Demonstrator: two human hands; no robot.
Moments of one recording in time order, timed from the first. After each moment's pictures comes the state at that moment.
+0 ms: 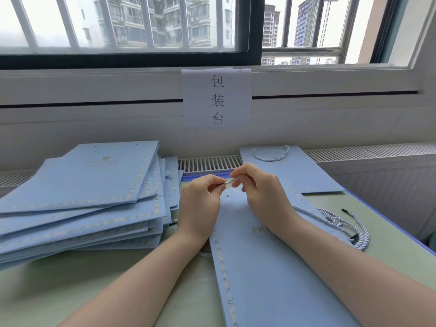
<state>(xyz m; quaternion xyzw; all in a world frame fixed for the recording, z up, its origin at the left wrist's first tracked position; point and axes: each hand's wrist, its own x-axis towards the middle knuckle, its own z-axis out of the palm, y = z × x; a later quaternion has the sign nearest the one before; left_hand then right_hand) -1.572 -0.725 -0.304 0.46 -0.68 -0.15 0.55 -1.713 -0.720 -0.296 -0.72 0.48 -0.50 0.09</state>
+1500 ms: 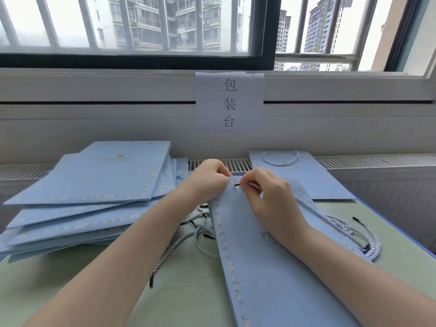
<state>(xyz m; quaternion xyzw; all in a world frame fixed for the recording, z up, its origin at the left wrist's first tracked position) -1.555 -0.734 -0.240 0.54 -0.73 -0.30 0.32 -1.704 -0.710 -0.293 -0.76 0.41 -0.51 -0.04</state>
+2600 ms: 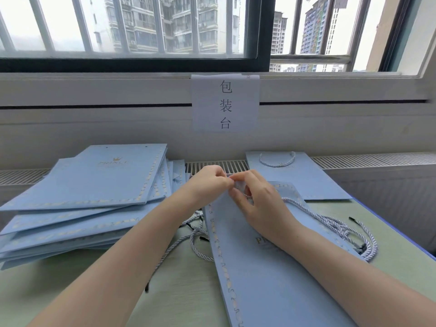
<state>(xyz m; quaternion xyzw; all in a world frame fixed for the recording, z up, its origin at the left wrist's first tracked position) -1.559 -0.733 -0.242 0.53 -0.72 -0.33 0.30 -1.700 -0.714 -0.297 -0.78 0.43 -0.45 0.01</state>
